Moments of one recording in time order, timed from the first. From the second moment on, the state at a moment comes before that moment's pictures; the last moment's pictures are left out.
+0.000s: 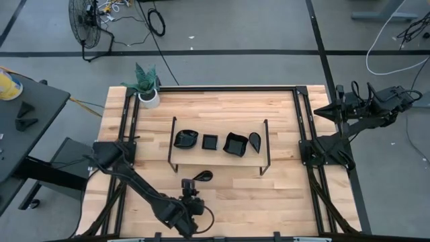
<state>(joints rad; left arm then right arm) -0.74 2.04 1.48 -0.81 -0.65 -0.56 0.41 0.35 1.20 -1.21 0.48 0.20</state>
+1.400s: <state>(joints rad) -0.62 2.09 1.37 -0.82 -0.56 -0.50 0.41 0.35 1.20 -1.21 0.48 0.20</state>
